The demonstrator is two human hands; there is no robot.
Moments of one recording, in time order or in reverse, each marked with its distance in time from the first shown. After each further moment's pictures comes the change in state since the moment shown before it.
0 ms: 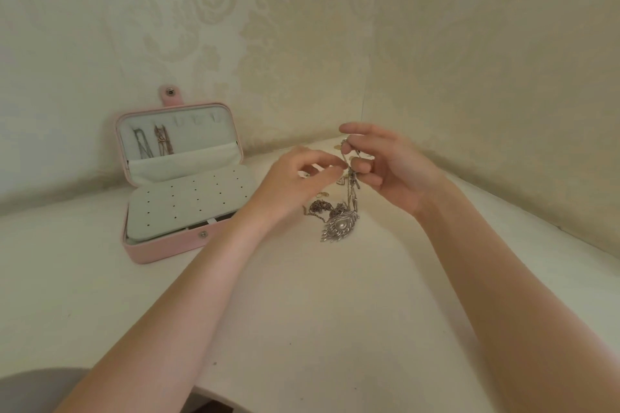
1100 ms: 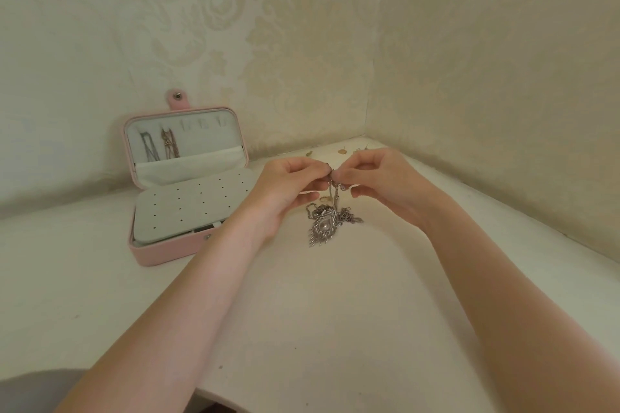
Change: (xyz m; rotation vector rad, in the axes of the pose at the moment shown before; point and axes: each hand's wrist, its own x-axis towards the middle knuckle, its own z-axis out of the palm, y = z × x) left_hand 0.002 -0.001 -0.004 -0.490 0.061 -0.330; right_hand 0.003 0.014 -0.001 -0.454 -0.012 -0.012
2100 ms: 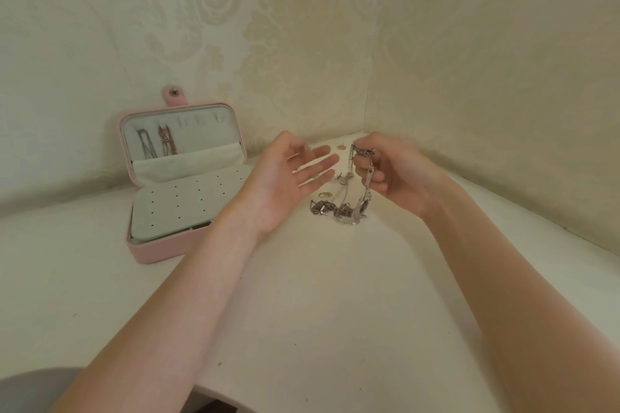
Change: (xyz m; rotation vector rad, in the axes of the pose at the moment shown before) left_hand 0.001 0.009 0.000 -0.543 -0.070 -0.070; right_hand -0.004 -0.012 -0.005 0.374 0.010 0.081
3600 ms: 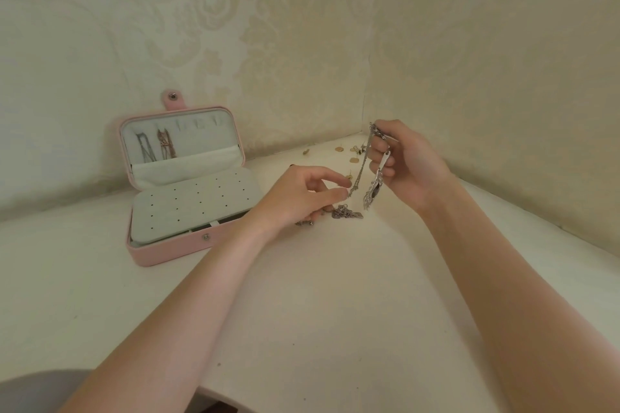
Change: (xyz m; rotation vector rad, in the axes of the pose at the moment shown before) left_hand -0.003 -0.017 -0.002 1.011 -0.144 0.161; right_hand 0.006 -0.001 -0.012 0.215 0.147 -0.111
